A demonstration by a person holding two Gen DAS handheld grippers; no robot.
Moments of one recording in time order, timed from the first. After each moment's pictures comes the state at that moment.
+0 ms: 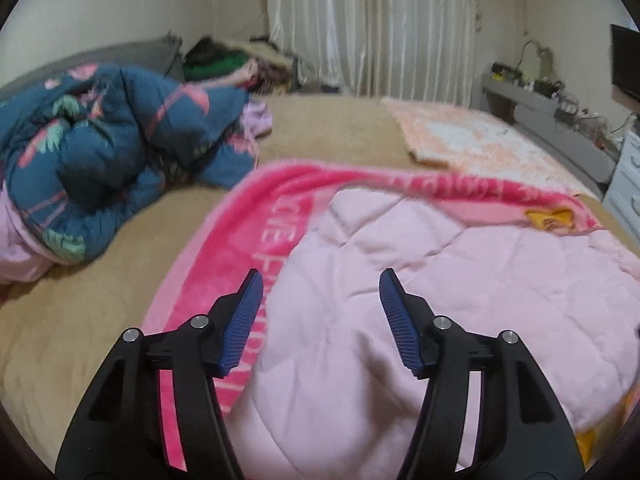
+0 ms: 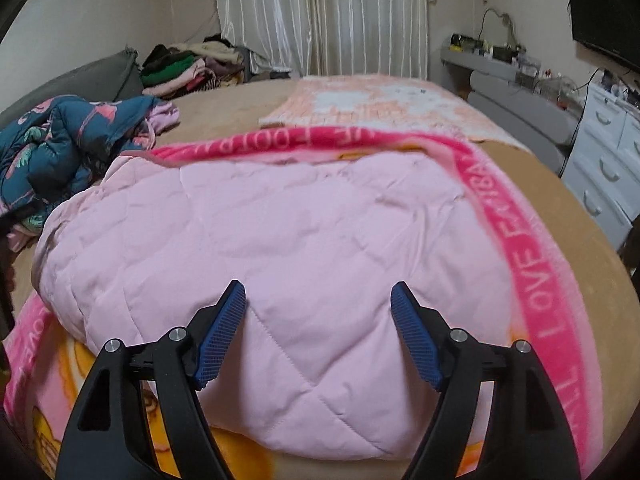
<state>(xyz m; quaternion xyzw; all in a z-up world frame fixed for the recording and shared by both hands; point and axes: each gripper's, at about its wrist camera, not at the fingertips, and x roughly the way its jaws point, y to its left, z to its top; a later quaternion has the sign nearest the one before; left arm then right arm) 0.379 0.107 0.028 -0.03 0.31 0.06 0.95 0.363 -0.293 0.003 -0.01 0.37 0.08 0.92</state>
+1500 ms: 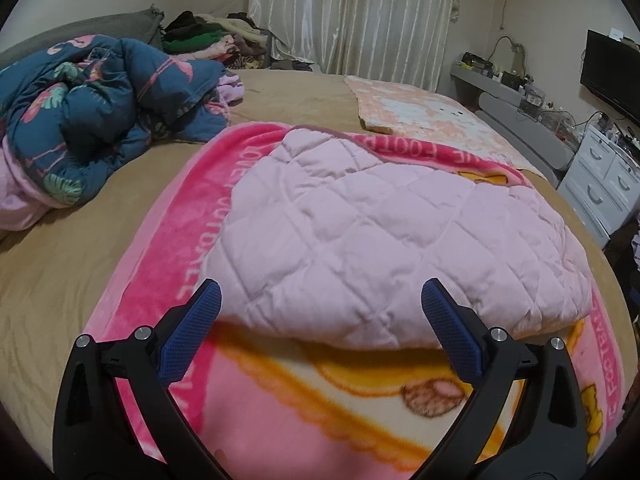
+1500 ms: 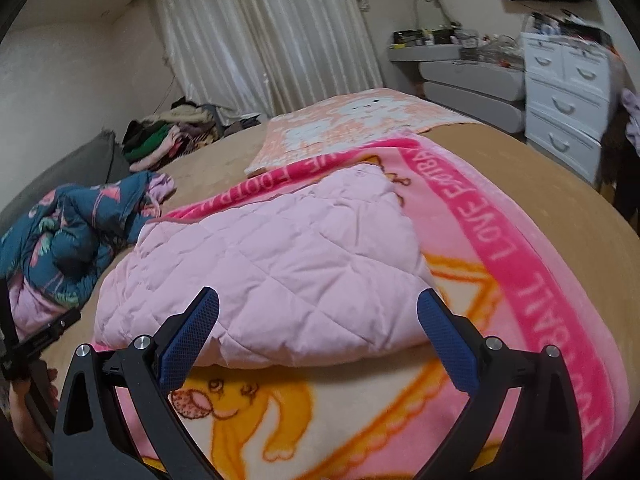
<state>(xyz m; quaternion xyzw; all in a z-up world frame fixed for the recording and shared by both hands) 0.269 0.081 0.034 -0.07 0.36 0.01 0.93 0.237 -0.345 0.062 0.14 0.31 0.04 0.94</state>
